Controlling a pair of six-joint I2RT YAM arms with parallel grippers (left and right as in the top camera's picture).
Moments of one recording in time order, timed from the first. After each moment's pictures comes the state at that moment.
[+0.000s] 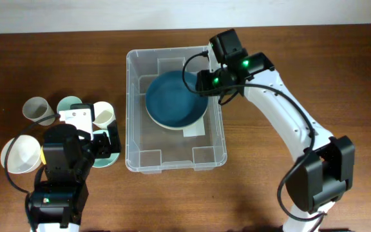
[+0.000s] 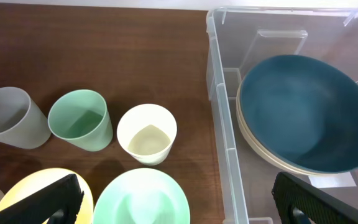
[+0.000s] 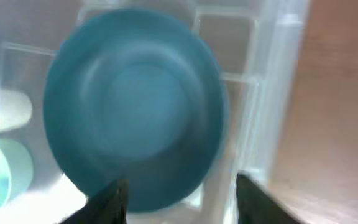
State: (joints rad) left arm -0.01 0.83 0.80 -0.56 0.00 -0.05; right arm 0.39 1.93 1.78 -0.96 -0.16 0.28
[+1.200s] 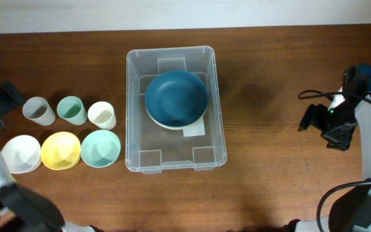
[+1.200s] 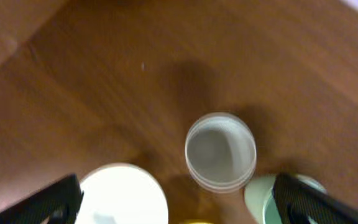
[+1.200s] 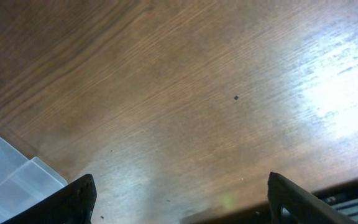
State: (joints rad) left arm 0.61 1.72 1.58 -0.80 -0.01 -0.09; right arm -0.33 1.63 1.42 -1.37 -0.11 0.25
